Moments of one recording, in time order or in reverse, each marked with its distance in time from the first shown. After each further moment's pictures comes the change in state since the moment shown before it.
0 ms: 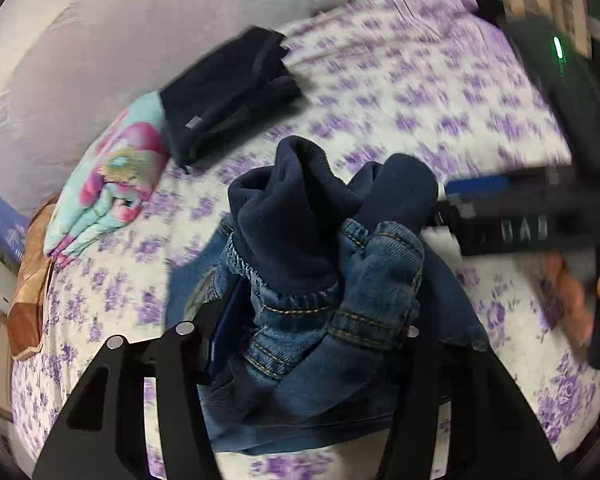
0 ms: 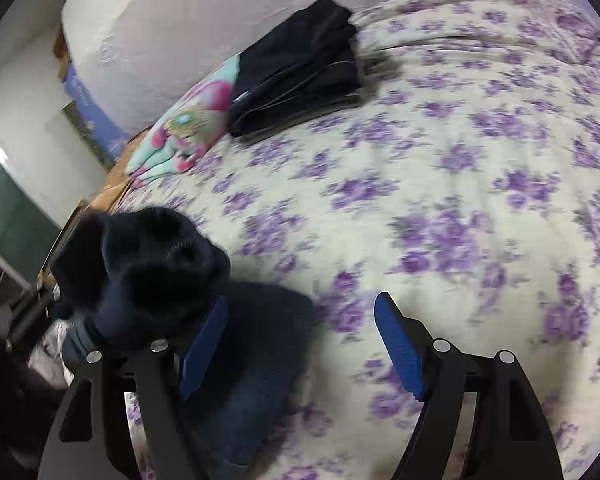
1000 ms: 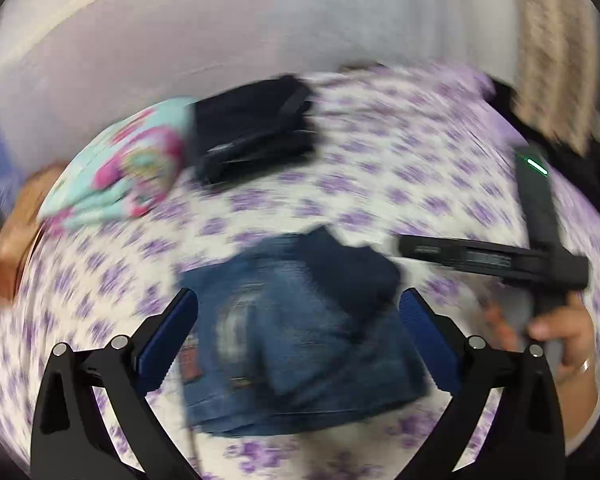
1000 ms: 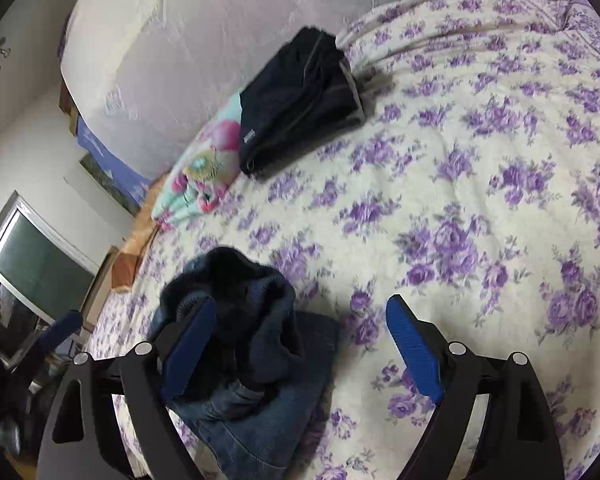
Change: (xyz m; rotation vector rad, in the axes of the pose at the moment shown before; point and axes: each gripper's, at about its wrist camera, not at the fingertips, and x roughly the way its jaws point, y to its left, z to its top) left arm -0.063 0.060 -0.012 -0.299 -0.139 -0.098; right arm -0.021 -0.013 0.006 0.125 -0.092 0.140
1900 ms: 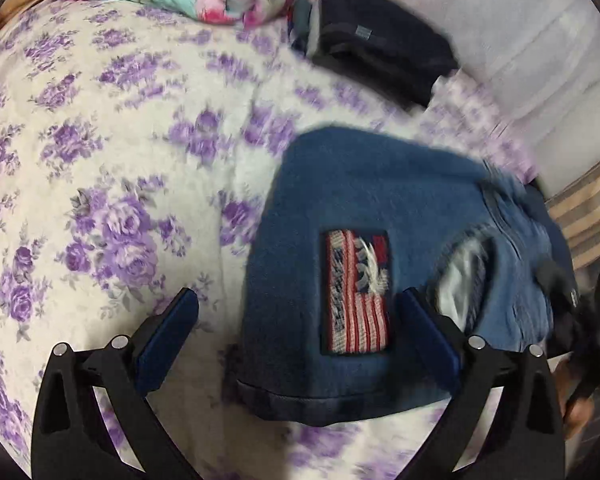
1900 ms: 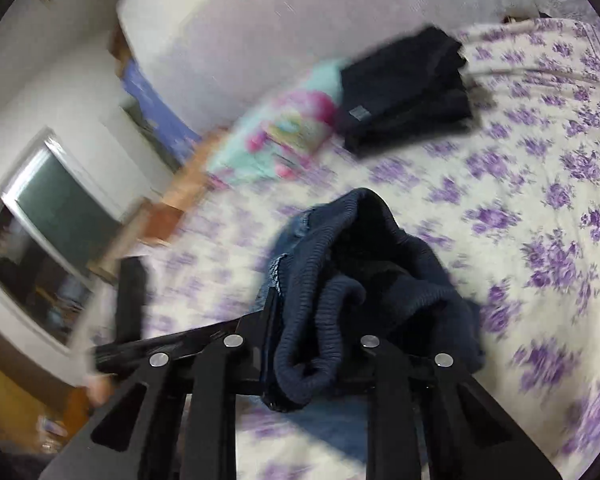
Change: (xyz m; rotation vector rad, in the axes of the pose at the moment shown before) left arm 0.091 0.154 -0.073 -0.560 0.272 -0.308; right arm -0.009 0.123 -0.022 -0.181 0.069 0.127
